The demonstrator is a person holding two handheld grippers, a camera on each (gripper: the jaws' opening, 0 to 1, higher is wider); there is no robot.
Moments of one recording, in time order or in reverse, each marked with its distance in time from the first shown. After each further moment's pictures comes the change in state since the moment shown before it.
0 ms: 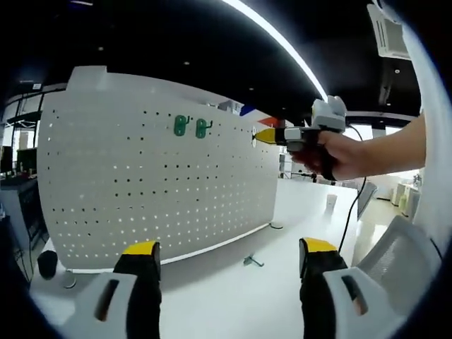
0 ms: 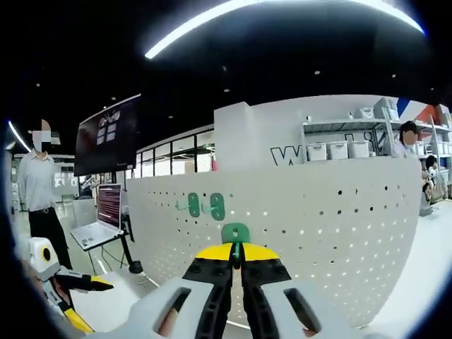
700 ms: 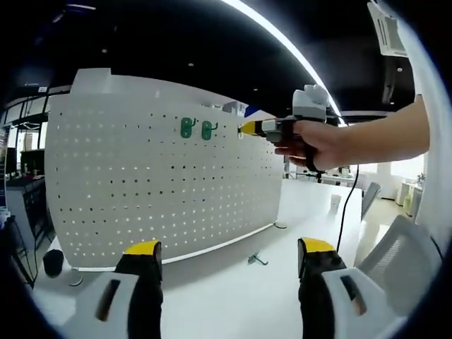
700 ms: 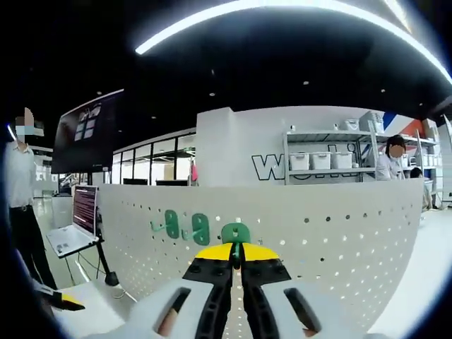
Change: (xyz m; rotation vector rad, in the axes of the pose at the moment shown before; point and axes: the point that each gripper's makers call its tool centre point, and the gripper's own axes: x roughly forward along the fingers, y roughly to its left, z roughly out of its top) left arm -0.006 0.003 0.000 0.002 -0.004 0.027; right arm 0.044 -0.008 0.017 -0.043 -0.035 -0.143
